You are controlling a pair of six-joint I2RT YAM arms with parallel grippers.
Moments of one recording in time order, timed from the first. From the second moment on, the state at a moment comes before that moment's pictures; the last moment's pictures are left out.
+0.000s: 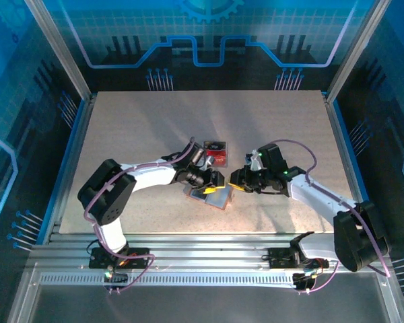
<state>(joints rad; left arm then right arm) -0.65 1.80 1.00 -0.16 0.63 -0.89 0.40 1.28 0.69 -0.31 -0.63 0.83</state>
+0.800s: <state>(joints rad) -0.48 1.72 0.98 -0.20 0.64 -0.84 0.61 1.42 0.75 -0.29 -0.51 0.90</state>
